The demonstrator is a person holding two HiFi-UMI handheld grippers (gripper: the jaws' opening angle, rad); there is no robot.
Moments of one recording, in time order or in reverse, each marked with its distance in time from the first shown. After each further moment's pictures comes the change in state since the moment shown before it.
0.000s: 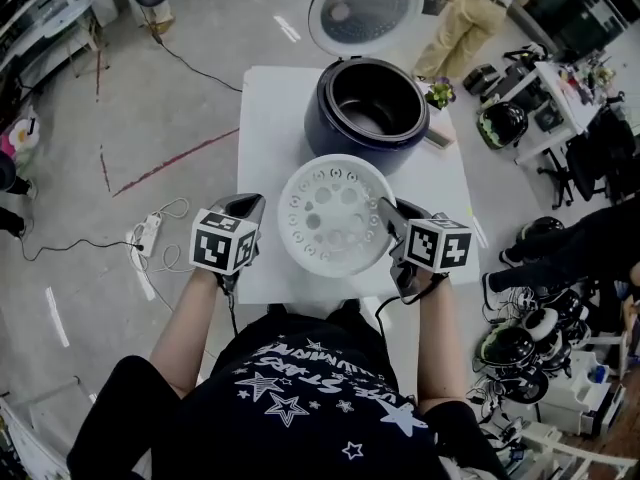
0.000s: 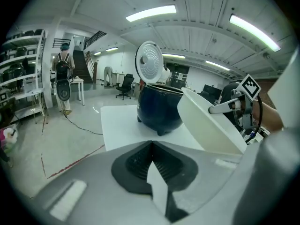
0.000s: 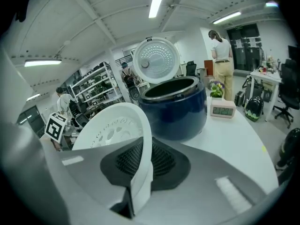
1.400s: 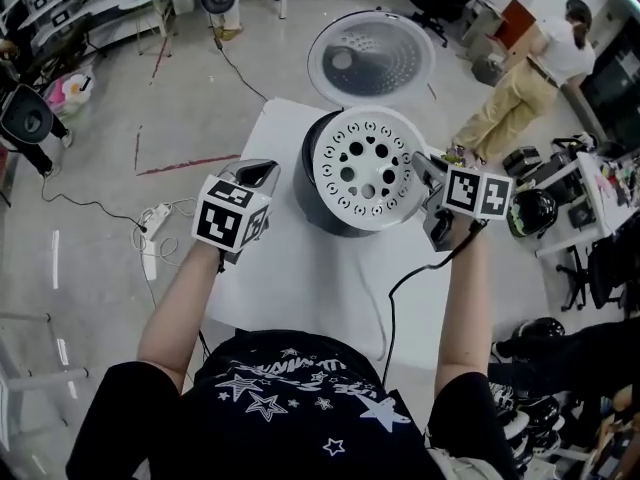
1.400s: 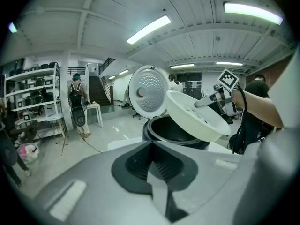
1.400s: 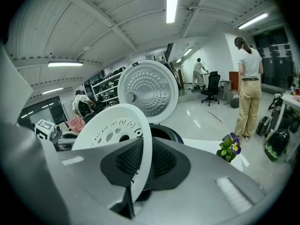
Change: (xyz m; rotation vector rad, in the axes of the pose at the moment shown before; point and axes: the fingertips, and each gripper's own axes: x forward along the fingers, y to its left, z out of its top) left arm 0.049 -0.049 0.166 0.061 -0.206 0.286; right arm 0.035 -0.133 0.226 -0.215 -0.067 0.220
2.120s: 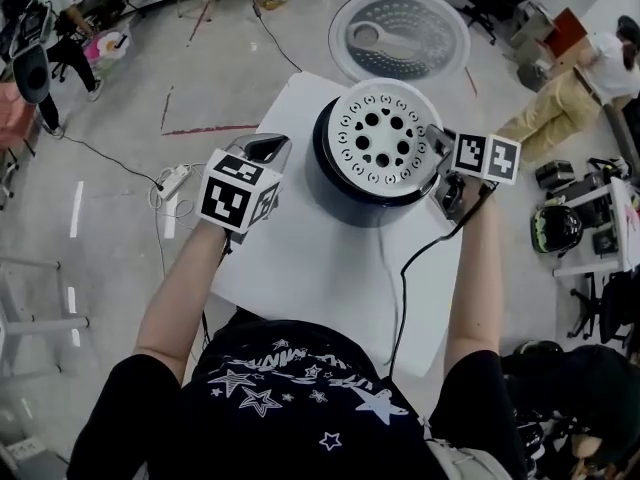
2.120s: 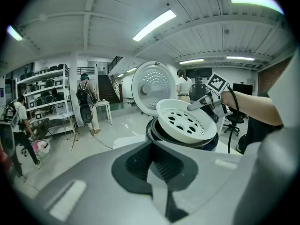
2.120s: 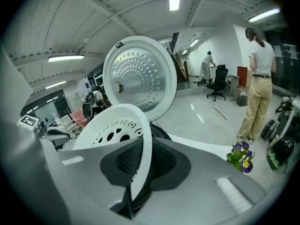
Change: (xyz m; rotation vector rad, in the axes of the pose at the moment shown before) left arm -0.004 0.005 -0.028 -0.030 0.030 0.126; right arm 0.081 -0.021 -0.015 -0.053 0.095 0.046
